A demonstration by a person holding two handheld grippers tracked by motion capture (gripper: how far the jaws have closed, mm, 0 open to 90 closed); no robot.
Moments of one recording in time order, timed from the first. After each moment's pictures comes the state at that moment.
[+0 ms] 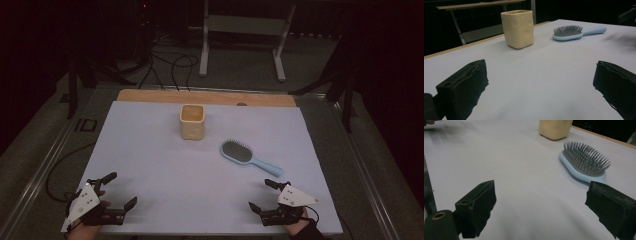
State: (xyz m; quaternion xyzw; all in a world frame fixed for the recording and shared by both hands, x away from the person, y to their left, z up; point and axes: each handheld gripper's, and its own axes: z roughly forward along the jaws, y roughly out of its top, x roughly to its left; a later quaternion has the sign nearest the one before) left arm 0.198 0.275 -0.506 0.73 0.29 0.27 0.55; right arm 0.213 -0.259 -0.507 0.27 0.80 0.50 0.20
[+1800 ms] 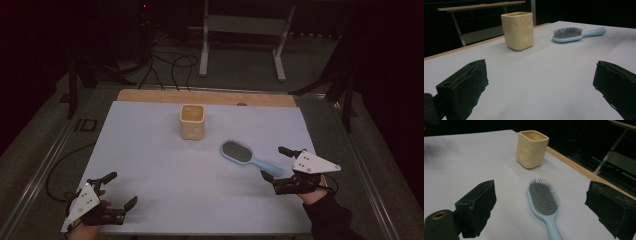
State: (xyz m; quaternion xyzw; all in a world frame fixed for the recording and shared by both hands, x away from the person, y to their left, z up) left arm 0.198 0.274 -0.505 0.72 0.29 0.27 0.56; right arm 0.261 -0.275 -0.412 0.25 0.79 0.49 0.25
